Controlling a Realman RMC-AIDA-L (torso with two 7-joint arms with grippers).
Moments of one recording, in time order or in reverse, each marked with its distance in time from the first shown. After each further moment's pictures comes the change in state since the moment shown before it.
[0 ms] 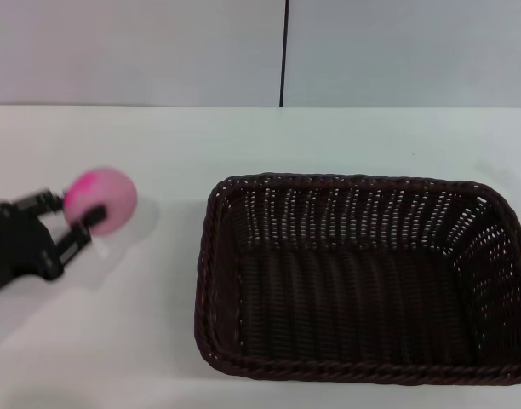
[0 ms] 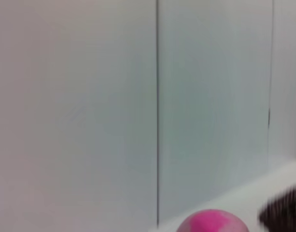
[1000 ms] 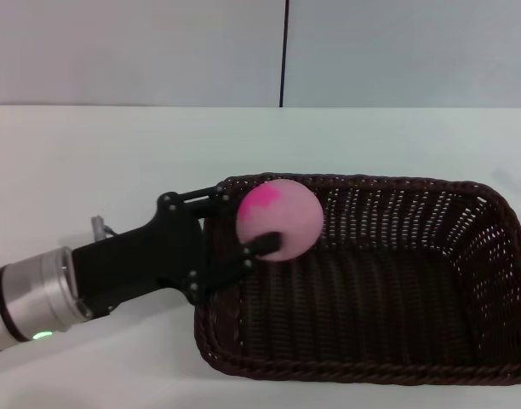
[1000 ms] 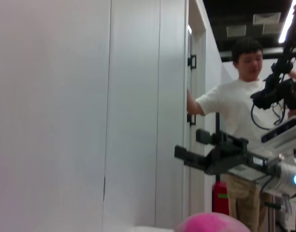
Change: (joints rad) left arm -0.162 -0.019 0.530 -0.096 -0.315 0.133 0.025; right arm 0.010 -0.001 0.065 0.146 0.048 -0.141 -0.046
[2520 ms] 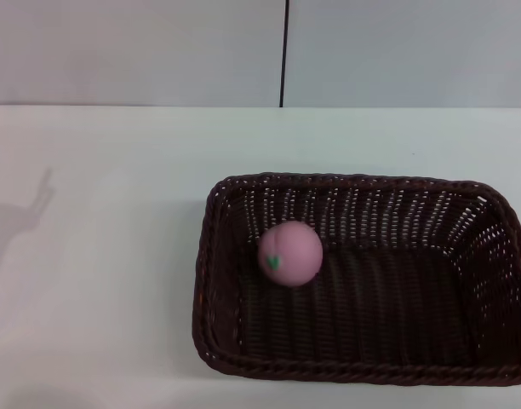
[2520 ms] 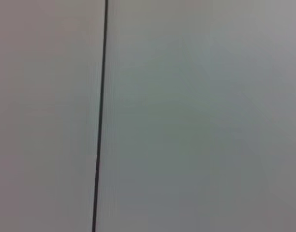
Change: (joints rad) left arm 0.097 0.007 -0.416 -0.370 -0.559 -0.067 0.441; right arm -0.033 0.002 0.640 0.587 0.014 -0.176 -0.698
